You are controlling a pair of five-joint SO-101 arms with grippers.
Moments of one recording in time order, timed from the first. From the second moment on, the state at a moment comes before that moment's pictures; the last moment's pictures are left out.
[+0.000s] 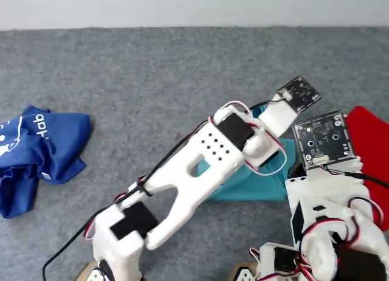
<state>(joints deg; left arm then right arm) 46.0 20.8 -24.7 79.2 1.4 8.6 -62.9 10.7 100.7 26.4</state>
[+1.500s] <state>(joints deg) 43.9 39.6 -24.1 91.9 -3.4 8.6 -64.1 11.0 100.7 26.4</state>
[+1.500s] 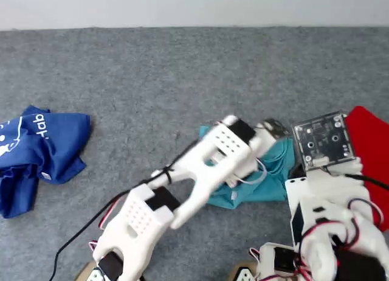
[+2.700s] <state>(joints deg) 41.9 37.4 -35.4 99.2 -3.6 8.6 -68.0 11.1 100.7 26.4</state>
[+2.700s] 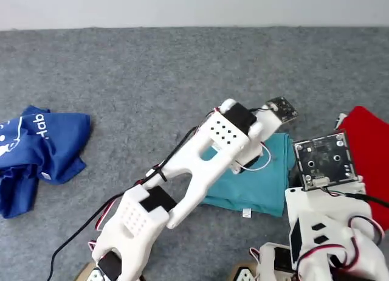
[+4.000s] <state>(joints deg) -9.6 -34.0 -1.7 99.7 -15.1 3.4 -19.5 32.9 69.8 8.4</state>
